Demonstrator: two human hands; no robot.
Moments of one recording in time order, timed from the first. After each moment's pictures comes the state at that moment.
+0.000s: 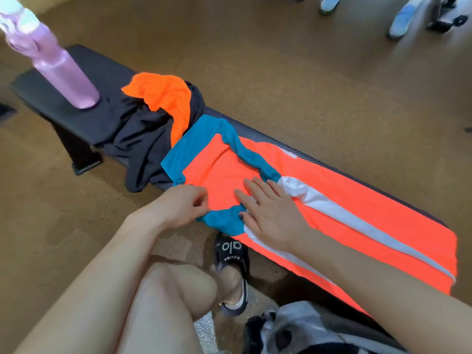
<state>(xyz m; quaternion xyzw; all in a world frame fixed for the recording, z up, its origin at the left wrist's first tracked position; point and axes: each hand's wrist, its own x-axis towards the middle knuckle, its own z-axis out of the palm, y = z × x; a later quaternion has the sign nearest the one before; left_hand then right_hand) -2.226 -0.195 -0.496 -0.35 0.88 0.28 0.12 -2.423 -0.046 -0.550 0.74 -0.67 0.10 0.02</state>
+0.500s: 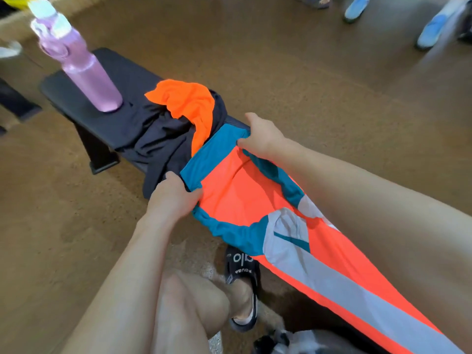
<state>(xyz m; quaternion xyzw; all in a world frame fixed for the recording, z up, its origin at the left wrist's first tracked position) -2.214 -0.234 -0.503 -0.66 0.70 0.26 0.02 -2.453 -0.253 -0.488 0.54 -0.80 0.15 -0.24</state>
